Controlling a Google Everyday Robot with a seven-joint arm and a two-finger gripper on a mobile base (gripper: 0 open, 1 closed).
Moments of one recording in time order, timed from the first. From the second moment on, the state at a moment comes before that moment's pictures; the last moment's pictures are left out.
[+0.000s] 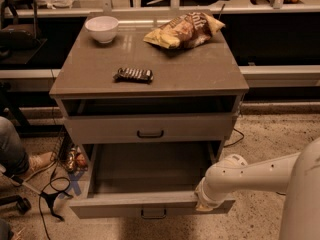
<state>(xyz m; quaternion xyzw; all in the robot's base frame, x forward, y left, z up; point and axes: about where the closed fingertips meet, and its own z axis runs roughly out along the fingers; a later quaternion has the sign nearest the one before) 0.449 -0.158 0.405 -0.67 0.73 0.04 0.07</state>
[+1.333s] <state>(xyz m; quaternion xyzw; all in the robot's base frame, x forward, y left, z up) 0.431 -0.170 0.402 -0.66 0.74 0.04 0.06</state>
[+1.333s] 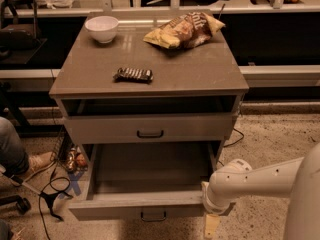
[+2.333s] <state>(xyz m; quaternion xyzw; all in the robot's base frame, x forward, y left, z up) 0.417 -0.183 0.406 -0.65 0.75 0.04 0.06</state>
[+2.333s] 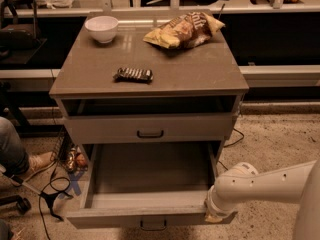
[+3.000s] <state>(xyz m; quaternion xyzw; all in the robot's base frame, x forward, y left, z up) 0.414 -0.187 0.409 -0.65 0.76 0.04 0.07</state>
